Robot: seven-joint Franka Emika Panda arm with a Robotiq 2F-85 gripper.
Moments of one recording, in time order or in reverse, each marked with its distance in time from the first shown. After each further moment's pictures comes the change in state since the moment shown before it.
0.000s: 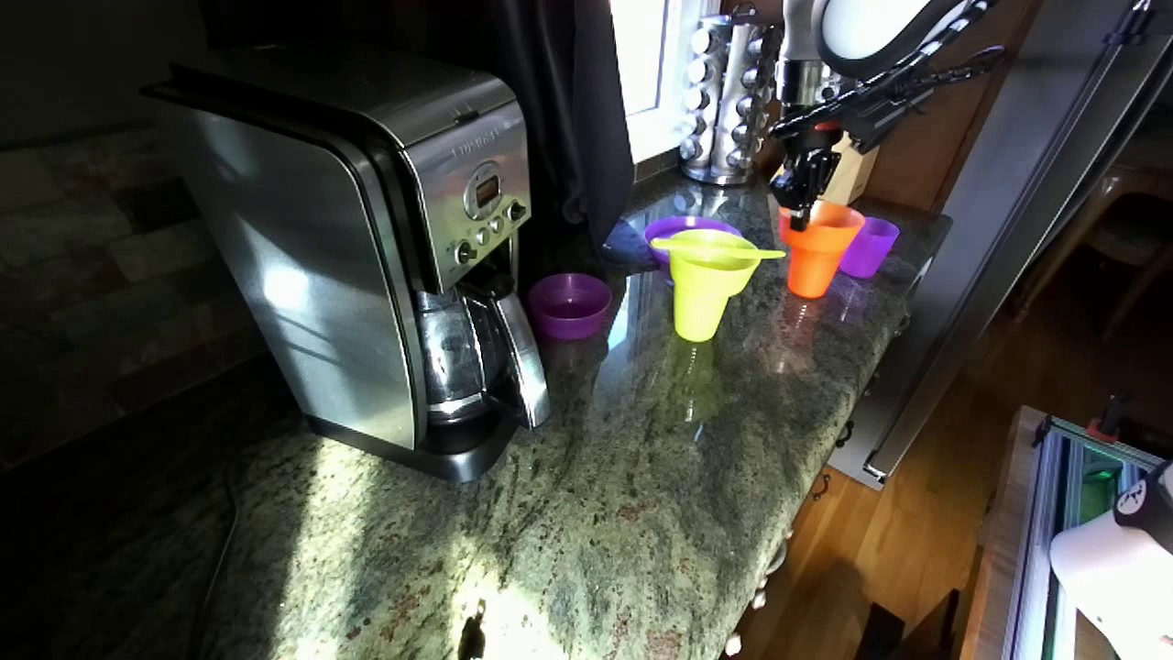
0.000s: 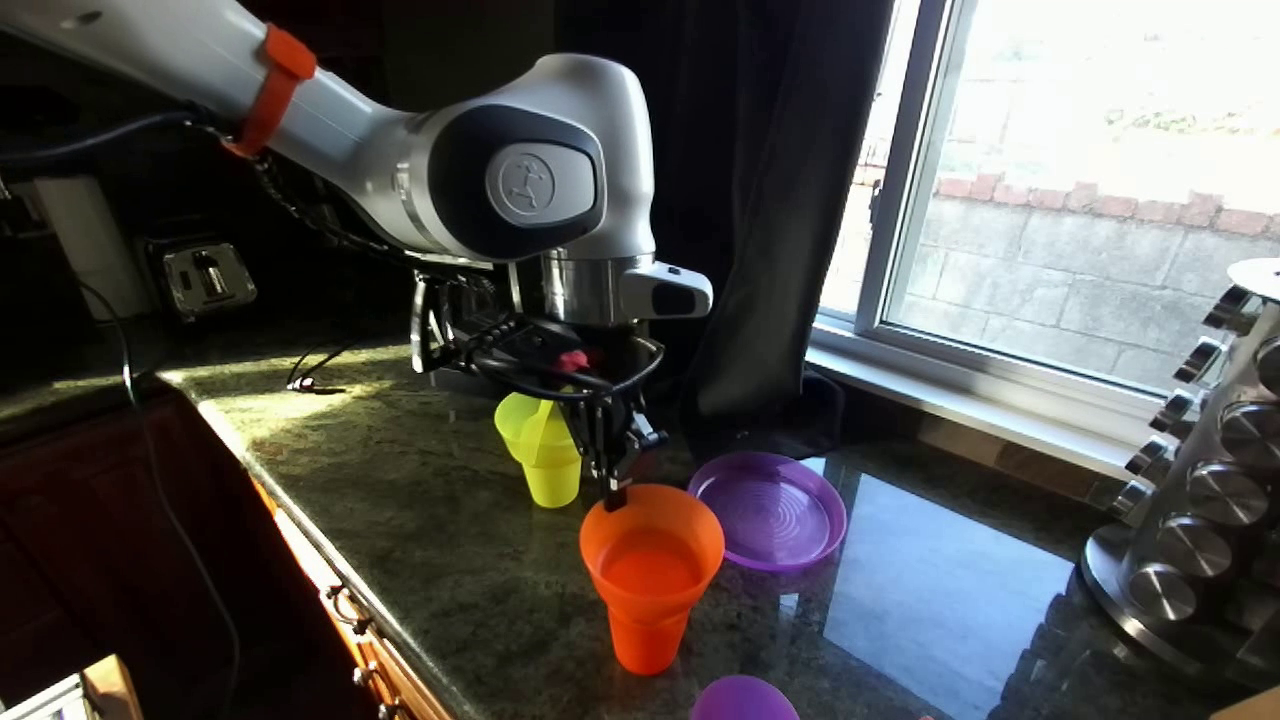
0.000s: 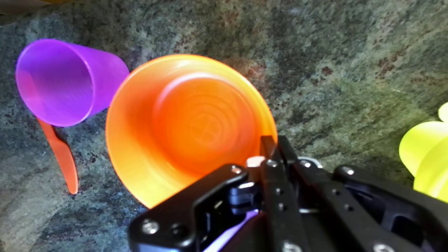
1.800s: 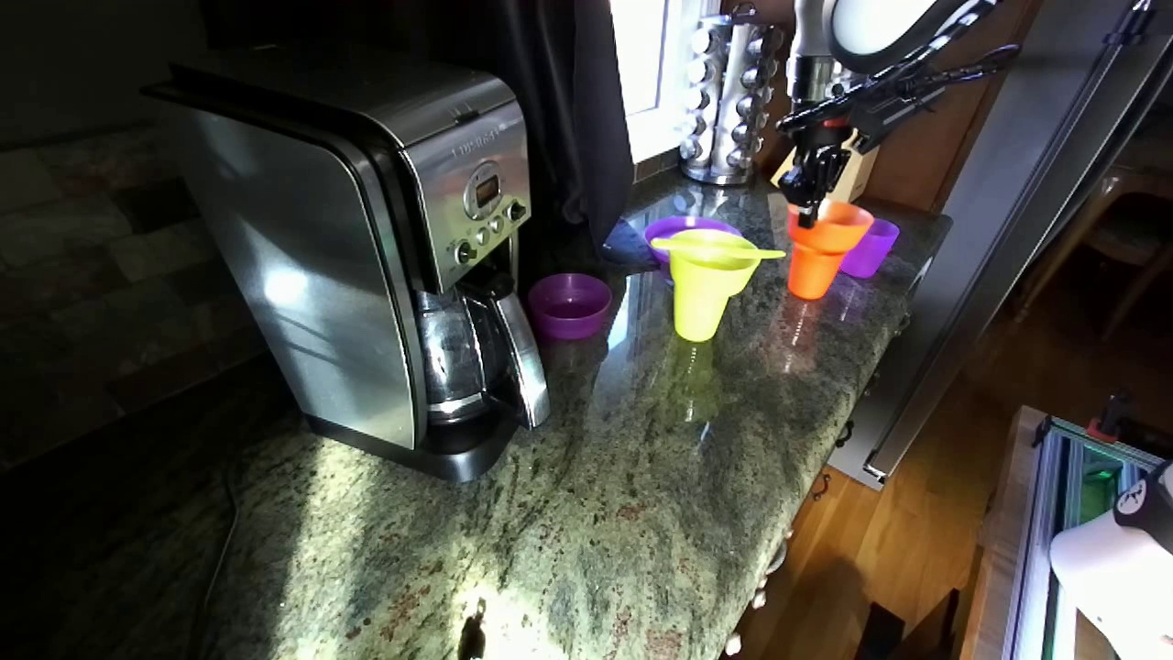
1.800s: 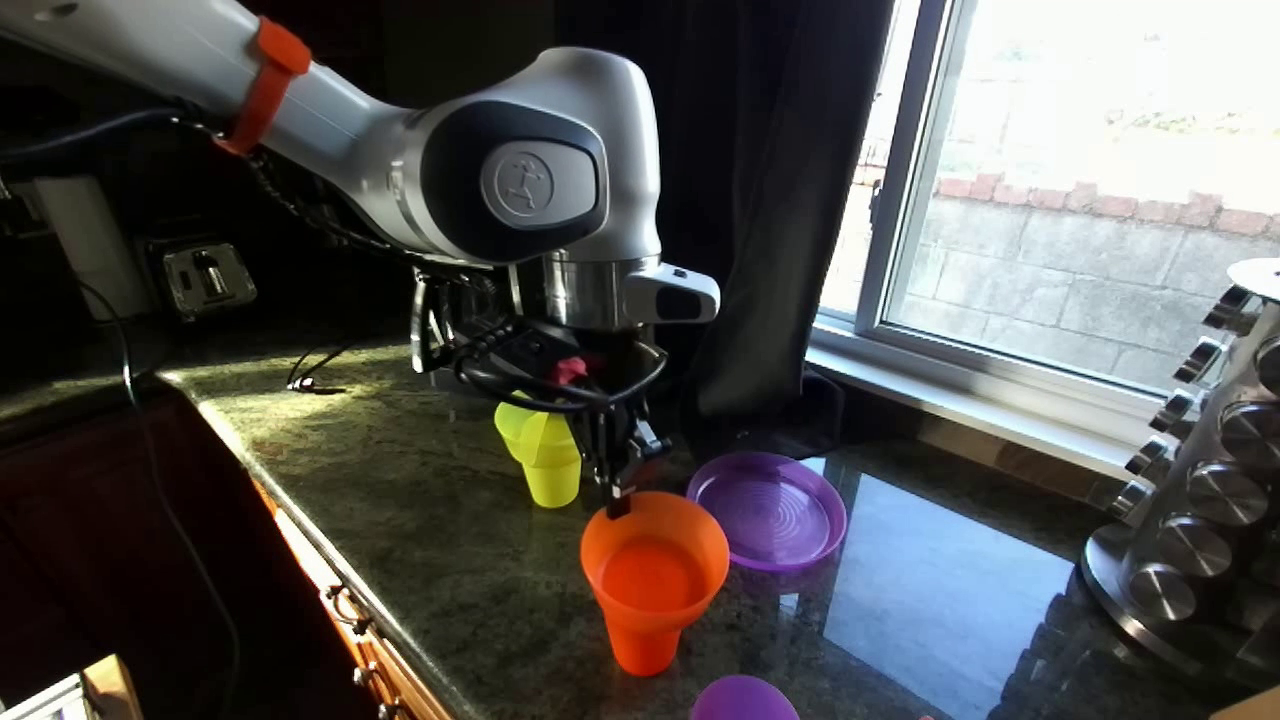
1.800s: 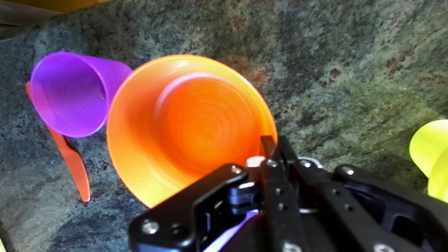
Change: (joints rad) arm -0.008 -0.018 -0.018 -0.014 0.002 0.002 0.004
